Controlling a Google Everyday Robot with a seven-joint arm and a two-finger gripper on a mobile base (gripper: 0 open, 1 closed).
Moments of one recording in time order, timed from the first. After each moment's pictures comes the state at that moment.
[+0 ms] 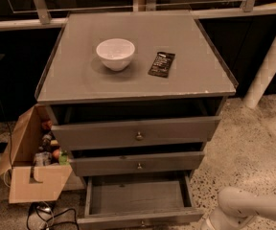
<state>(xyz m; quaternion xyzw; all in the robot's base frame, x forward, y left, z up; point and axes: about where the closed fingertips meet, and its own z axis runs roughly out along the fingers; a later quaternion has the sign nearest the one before) 0.290 -0.231 0.344 0.31 -0.92 -0.23 0.06</state>
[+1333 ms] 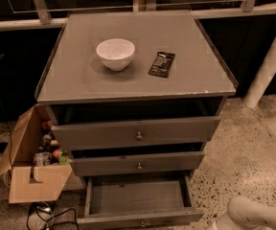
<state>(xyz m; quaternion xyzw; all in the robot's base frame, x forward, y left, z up) 0.296 -0.250 0.304 0.22 -0.94 -0.26 0.03</state>
